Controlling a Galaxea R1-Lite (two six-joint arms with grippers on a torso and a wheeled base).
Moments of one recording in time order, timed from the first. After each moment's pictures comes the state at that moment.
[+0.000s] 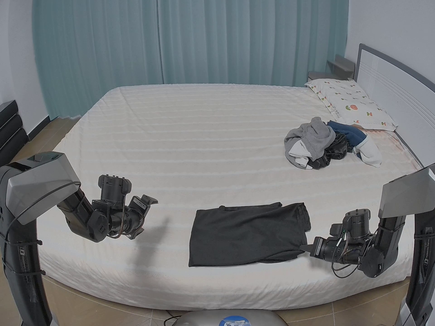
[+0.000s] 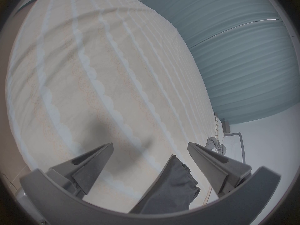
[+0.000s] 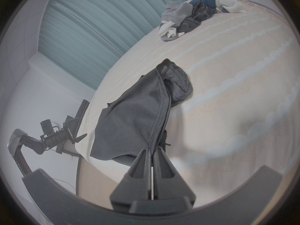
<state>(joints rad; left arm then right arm) -0.19 2.26 -0.88 -0.69 -0.08 -1.17 0.22 2.32 -0.39 -1.29 0.32 0.57</state>
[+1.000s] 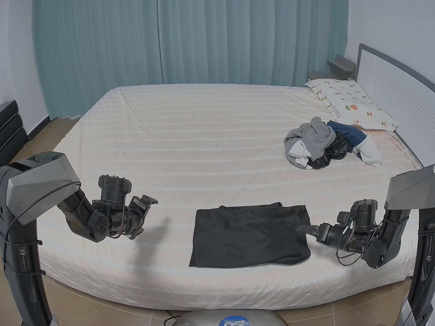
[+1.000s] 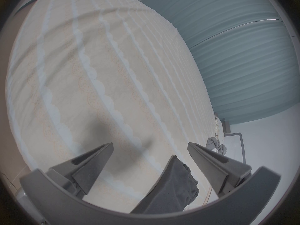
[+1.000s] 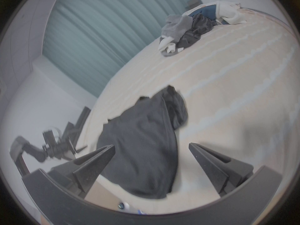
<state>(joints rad) -0.19 2.26 -0.88 -0.69 -0.08 -1.17 0.15 2.31 -0.45 -1.30 0.34 0.56</state>
